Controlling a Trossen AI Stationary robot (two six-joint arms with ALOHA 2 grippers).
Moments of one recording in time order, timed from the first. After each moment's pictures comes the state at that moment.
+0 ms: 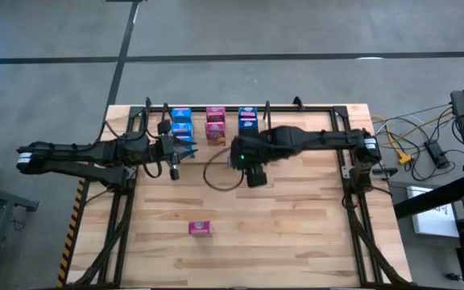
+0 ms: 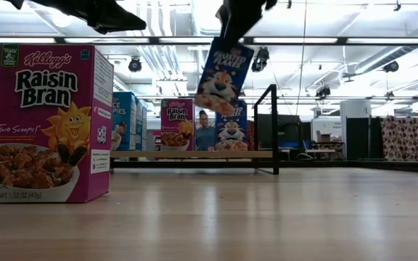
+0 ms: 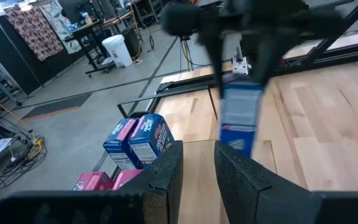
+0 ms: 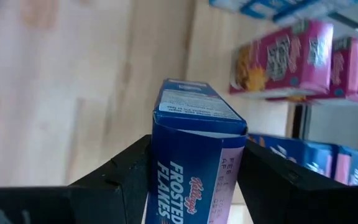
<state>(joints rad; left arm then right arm) 0.03 0.80 0.67 -0.08 -0.26 0.27 0.01 1.88 1.94 -1.16 0.22 -0.27</state>
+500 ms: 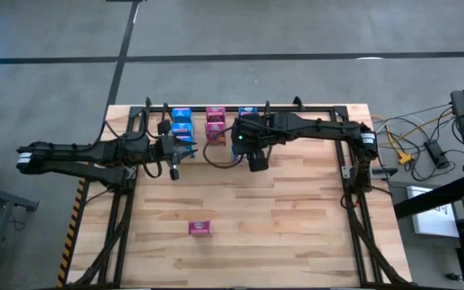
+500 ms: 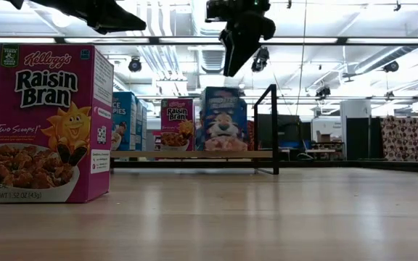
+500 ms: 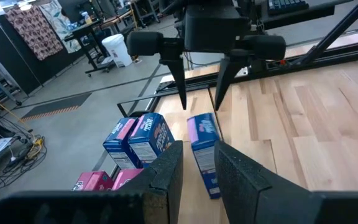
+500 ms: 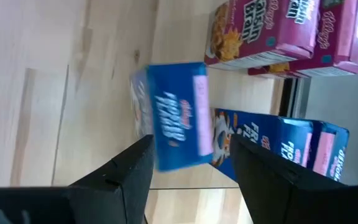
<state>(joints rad) 0.03 0.80 0.67 -0.09 -0.26 0.27 -0.12 1.88 1.90 -1.15 0.20 -0.39</state>
